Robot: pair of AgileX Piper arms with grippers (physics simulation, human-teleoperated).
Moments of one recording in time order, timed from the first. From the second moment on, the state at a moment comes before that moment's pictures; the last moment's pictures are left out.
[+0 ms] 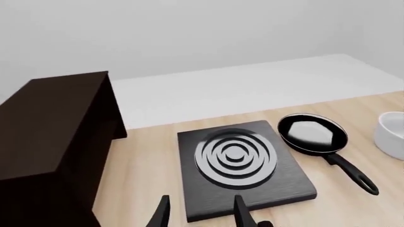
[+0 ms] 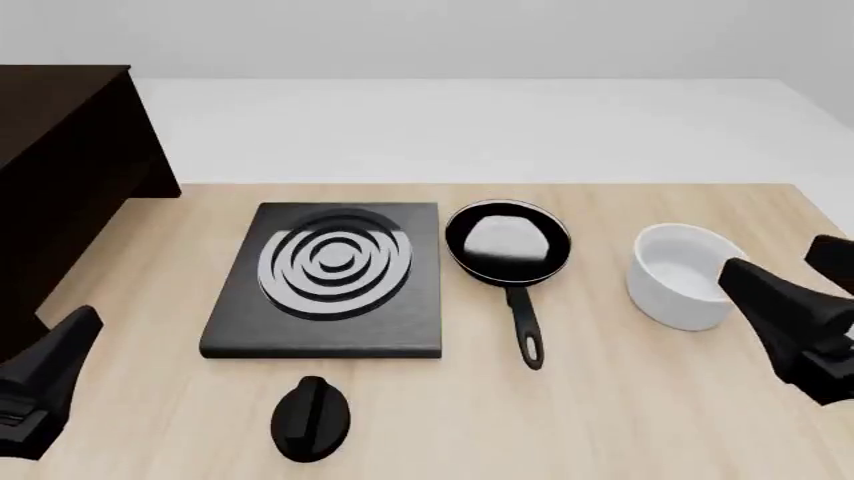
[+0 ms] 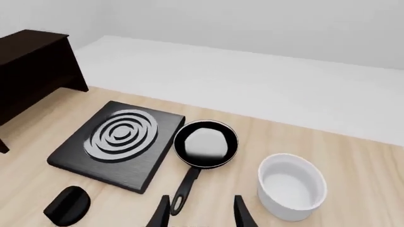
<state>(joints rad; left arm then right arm) -0.16 0.18 -0.36 0.34 0.06 0.32 0.39 -0.58 0.44 0.01</state>
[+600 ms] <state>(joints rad) -0.17 0.25 -0.41 0.31 0.05 0.43 0.76 -0.84 0.63 0.05</state>
